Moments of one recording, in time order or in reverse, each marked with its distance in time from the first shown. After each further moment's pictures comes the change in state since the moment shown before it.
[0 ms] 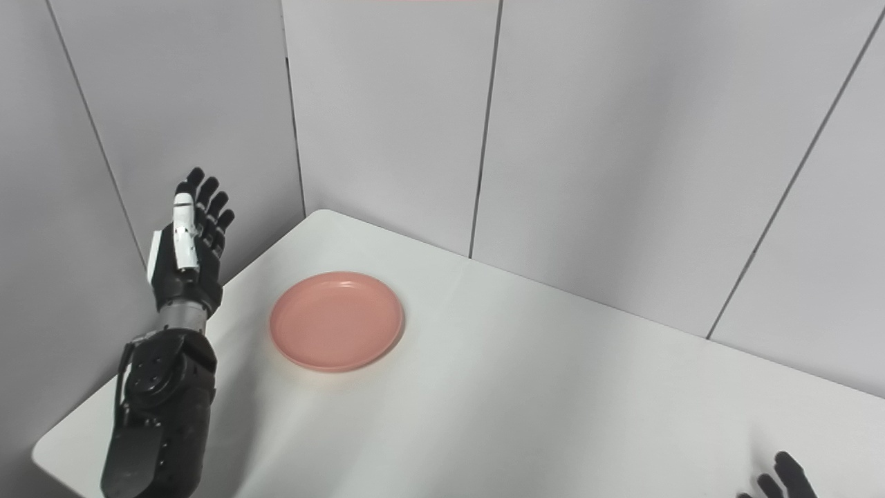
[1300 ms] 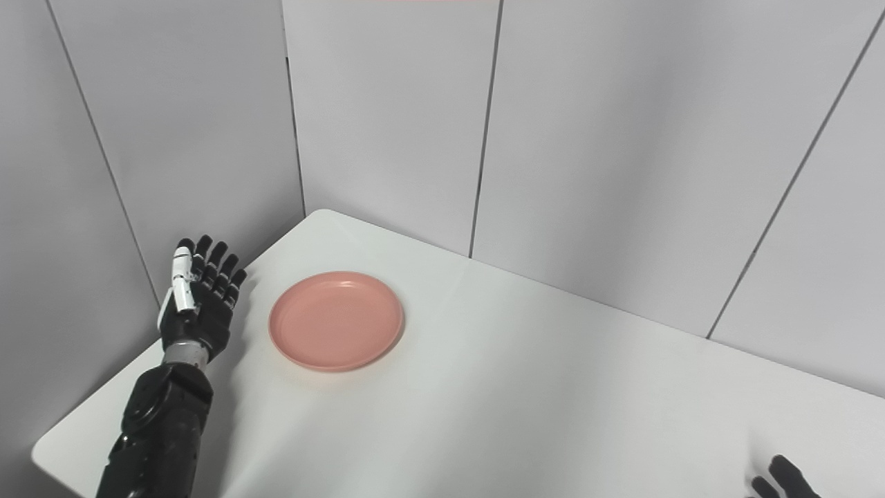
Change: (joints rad) left arm 0.040 0.013 0.012 0.202 -0.287 -0.013 -0.066; right arm 0.003 -0.012 -0.001 -0.009 0.000 0.013 -0.005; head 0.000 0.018
